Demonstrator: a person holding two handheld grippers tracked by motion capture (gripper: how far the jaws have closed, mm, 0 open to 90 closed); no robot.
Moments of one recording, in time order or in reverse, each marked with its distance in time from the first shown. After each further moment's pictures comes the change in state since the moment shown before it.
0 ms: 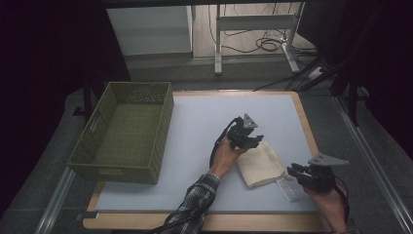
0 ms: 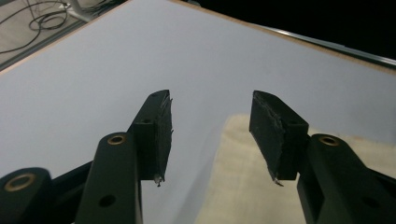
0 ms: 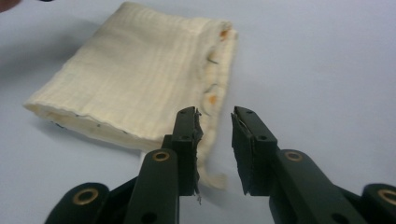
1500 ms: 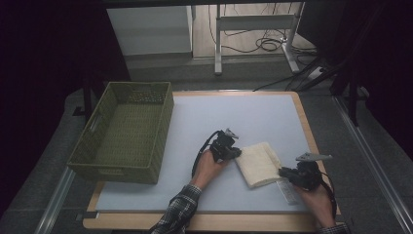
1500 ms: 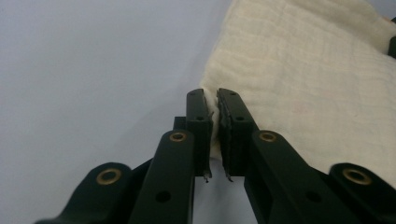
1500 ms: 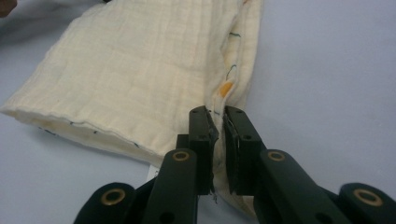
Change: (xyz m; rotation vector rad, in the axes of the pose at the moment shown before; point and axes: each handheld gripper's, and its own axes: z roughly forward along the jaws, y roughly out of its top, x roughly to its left) left arm 0.016 -0.060 -0.011 0.228 -0.118 -0.157; right arm 0.005 -0.002 0.037 0.128 0.056 0.100
